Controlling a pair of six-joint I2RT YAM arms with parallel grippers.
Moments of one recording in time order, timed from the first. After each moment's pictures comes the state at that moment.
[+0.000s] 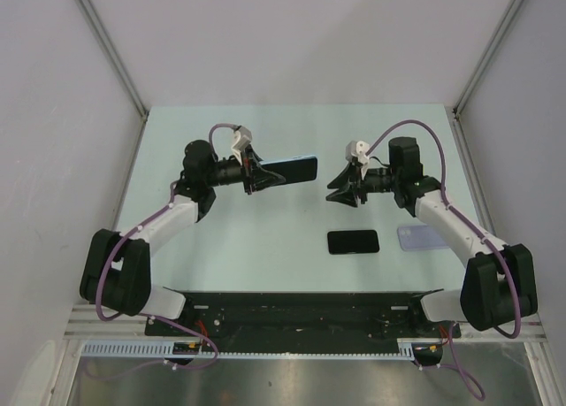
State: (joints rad) left arm -0.31 1.41 0.83 0.56 1.05 -0.28; right arm 0.28 1.33 0.94 -0.10 -1.11 -0.46
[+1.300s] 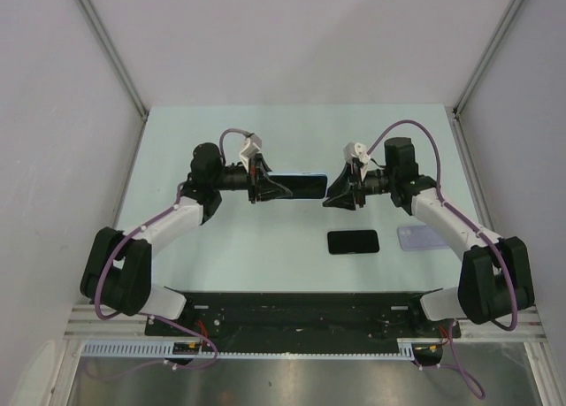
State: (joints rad) left arm -0.38 1.42 0.82 0.56 1.16 -0.32; right arm 0.29 1.37 0.94 -0.10 -1.26 -0.42
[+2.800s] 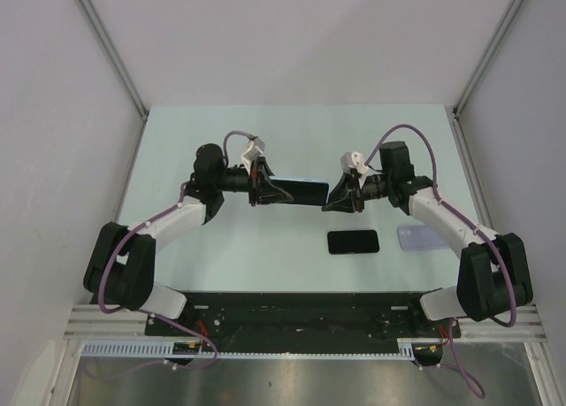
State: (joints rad) left arm -0.38 1.45 0.81 0.59 1.23 -0.34; right arm 0.31 1.40 0.94 -0.19 -1.29 -0.62
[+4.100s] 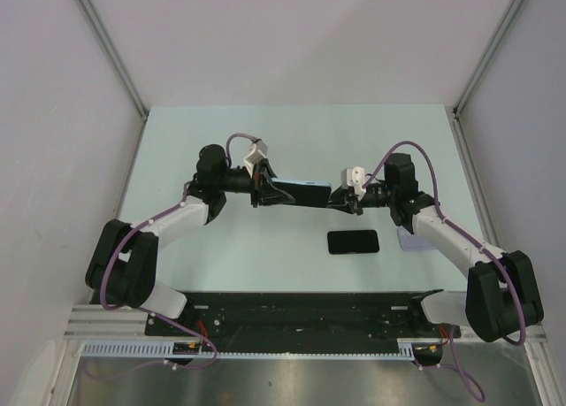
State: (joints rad) left arm -0.41 1.47 0.81 0.62 1.26 -0.30; right arm 0.34 1.28 0.78 0.04 -1.10 -0.70
